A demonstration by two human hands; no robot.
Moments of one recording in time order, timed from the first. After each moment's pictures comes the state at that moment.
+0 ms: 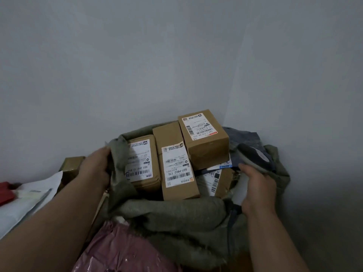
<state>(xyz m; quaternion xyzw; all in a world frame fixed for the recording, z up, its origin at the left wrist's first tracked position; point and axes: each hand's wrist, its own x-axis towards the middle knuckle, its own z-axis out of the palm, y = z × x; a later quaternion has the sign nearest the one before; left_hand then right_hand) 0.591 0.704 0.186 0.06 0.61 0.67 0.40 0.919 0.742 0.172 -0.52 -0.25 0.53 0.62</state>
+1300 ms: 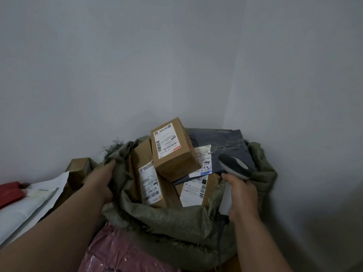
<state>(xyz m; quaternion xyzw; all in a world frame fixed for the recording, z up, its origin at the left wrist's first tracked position) 0.596 0.686 0.159 0.03 0.63 0.62 0.47 0.912 0.725 0.156 -0.55 -0.27 0.56 0.55</state>
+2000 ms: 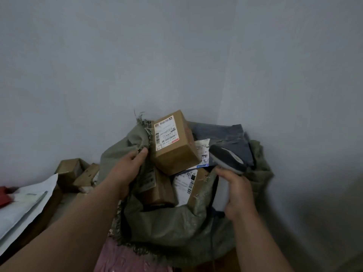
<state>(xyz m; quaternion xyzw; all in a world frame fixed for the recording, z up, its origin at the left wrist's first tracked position) 0.662 0.708 0.179 0.34 0.68 0.50 0.41 0.913 0.739 0.148 -0.51 -0.26 0.62 0.53</state>
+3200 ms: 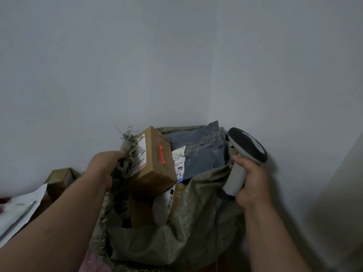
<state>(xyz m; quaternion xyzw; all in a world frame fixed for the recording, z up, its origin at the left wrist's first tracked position) 0.682 0.737 0.212 0.16 0.72 0.57 0.36 0.996 0.779 0.185 -0.37 -0.27 0.61 0.65</state>
